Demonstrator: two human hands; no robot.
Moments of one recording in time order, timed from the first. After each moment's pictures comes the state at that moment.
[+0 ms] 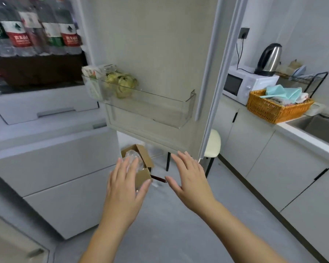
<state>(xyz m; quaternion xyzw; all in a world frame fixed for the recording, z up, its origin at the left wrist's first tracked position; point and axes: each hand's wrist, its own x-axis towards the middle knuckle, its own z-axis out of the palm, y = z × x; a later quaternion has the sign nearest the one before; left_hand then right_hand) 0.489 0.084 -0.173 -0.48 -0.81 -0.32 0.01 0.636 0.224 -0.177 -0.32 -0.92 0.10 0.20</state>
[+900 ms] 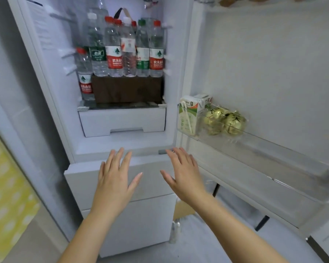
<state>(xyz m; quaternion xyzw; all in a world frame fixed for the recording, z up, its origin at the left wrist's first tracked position) 0.206 0.032 -0.149 -0.38 -0.88 -0.24 0.13 0.313 0.220 -0.157 -0.18 -0.96 0.09 0.21</state>
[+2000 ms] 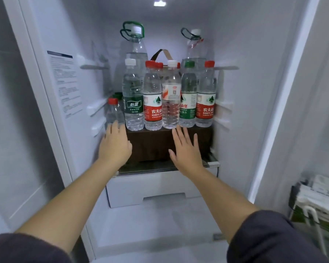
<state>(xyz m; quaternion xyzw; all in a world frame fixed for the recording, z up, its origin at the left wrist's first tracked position) -0.181 0.131 -0.007 -0.28 -0.92 -0.16 0.24 -0.080 0.340 -0.071 -0.17 -0.94 -0.04 0.28</state>
